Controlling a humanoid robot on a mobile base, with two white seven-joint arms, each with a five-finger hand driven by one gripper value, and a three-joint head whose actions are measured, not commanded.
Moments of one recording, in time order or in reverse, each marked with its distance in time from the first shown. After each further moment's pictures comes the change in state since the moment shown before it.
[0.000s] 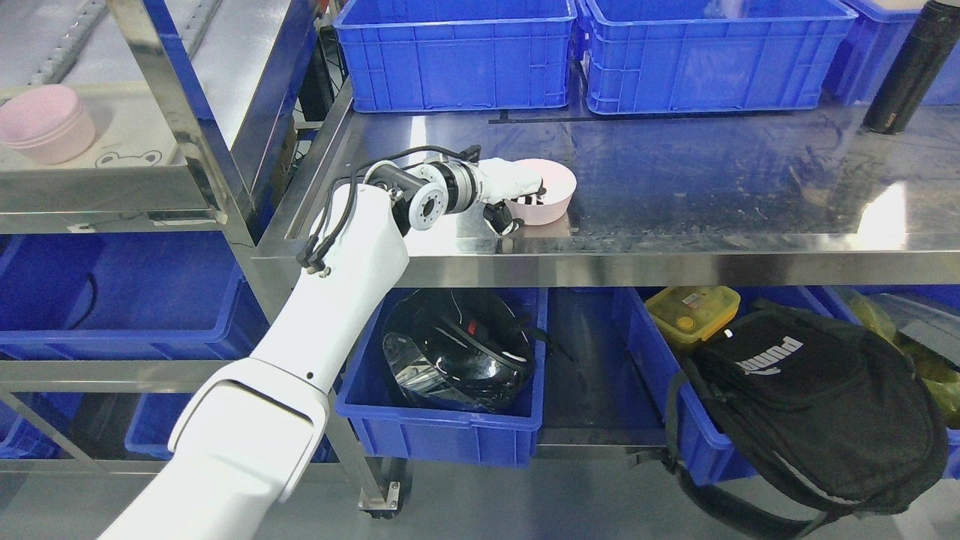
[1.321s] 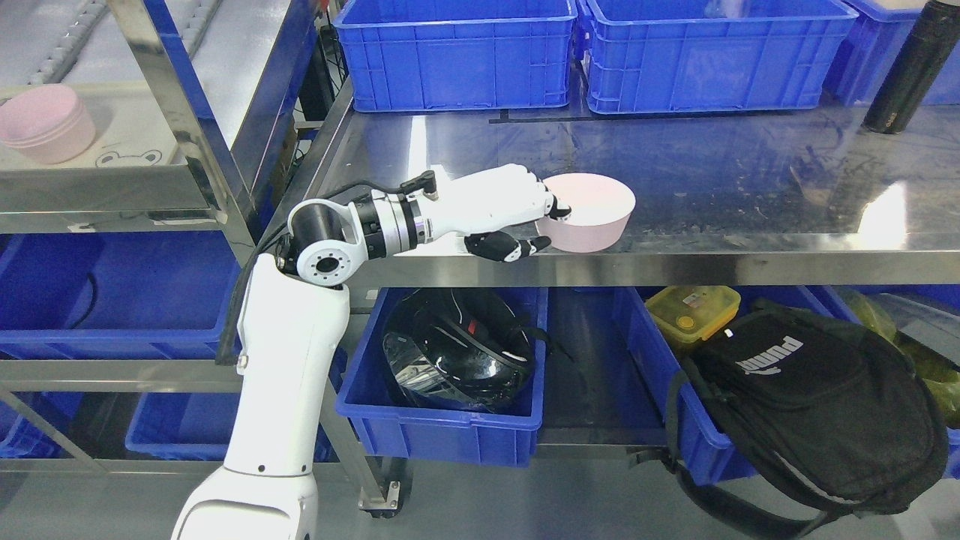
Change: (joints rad) left arm 0.351 -0.002 0.407 -0.552 0.289 -0.519 -0.213; right arm 0.000 0.000 0.000 0.000 0.000 0.000 0.000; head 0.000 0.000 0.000
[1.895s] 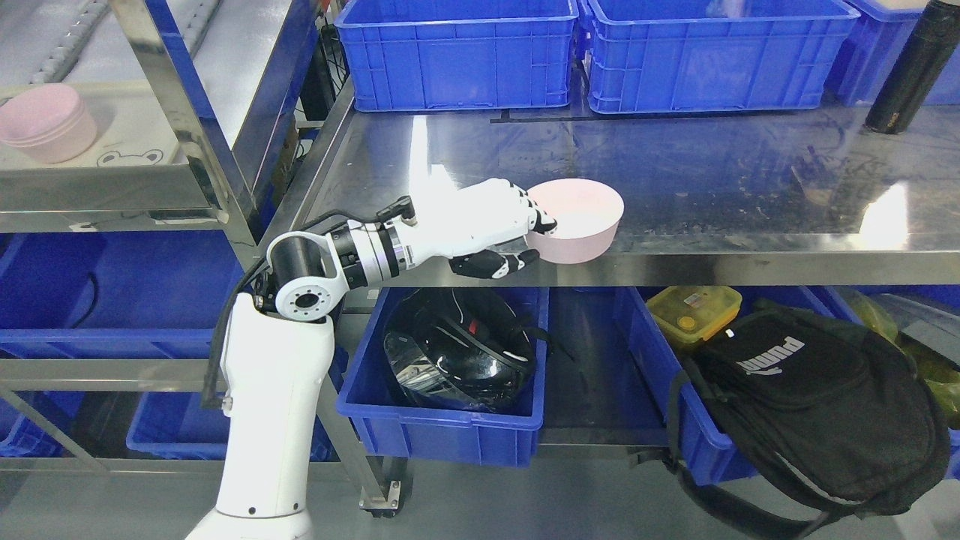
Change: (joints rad) left arm 0.086 0.000 0.045 -0.121 0.012 -0.003 0.002; right arm 0.000 0.000 0.000 0.000 0.000 0.000 0.001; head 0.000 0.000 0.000
